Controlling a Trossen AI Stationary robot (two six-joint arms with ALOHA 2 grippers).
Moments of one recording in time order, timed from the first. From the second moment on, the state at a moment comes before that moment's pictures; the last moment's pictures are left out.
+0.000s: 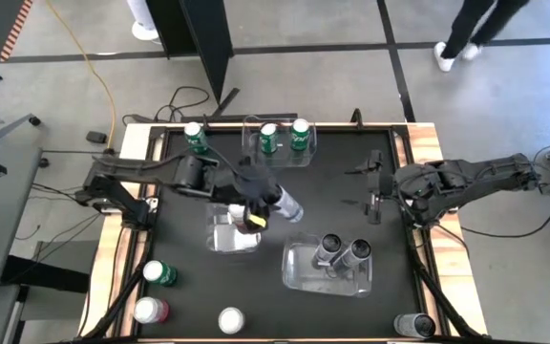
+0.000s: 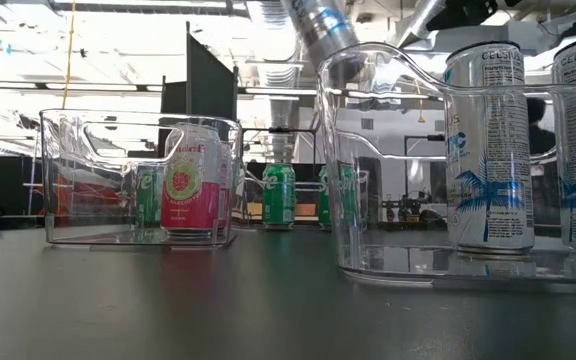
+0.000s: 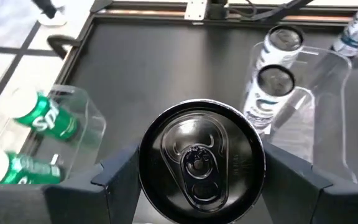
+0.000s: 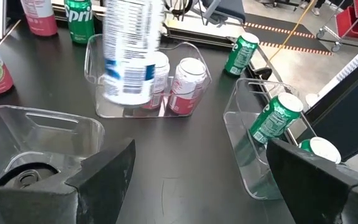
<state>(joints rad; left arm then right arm) -0.17 1.66 1.88 -0.93 -0.34 -0.13 0.21 0.81 0.91 -0.57 0.40 -0.05</state>
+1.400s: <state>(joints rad) -0.27 2.08 2.16 -1.05 -0.28 -0.18 0.21 0.81 0.91 -0.58 0.40 -0.01</state>
